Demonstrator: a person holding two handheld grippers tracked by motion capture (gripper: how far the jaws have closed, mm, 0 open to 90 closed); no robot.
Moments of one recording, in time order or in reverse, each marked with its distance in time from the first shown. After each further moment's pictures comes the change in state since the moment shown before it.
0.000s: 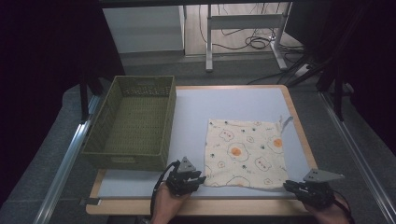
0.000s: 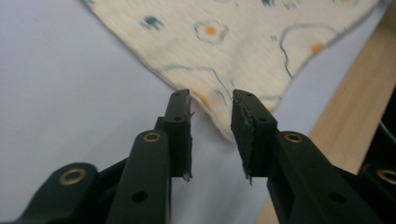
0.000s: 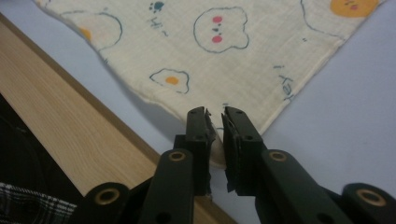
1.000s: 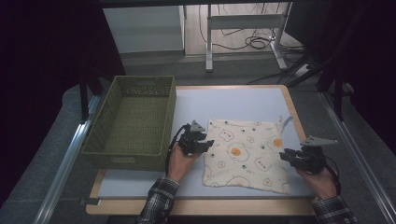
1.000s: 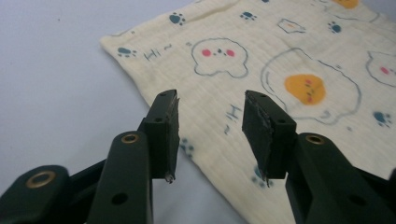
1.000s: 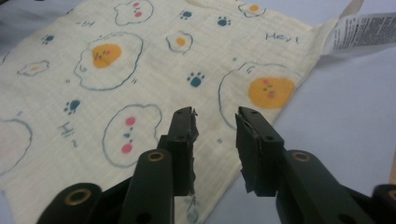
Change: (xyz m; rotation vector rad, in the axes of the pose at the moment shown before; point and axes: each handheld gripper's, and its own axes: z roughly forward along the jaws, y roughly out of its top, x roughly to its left) left arm 0.067 0.087 0.061 -0.042 0.071 0.023; right arm -0.061 0.061 0.036 -0.067 -0.049 0.107
